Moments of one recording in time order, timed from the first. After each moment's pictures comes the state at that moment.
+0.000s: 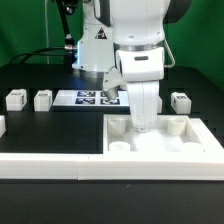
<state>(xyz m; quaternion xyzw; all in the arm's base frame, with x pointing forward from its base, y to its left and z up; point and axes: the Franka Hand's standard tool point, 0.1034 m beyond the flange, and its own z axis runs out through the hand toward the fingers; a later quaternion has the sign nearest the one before) 0.493 0.059 0.006 -0.73 -0.68 -0.01 0.06</state>
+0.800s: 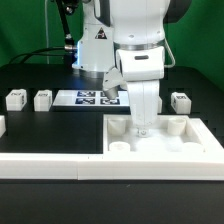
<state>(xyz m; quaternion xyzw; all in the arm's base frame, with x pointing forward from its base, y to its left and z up) 0.495 0.059 0.007 -0.73 -0.68 -0.01 0.06</state>
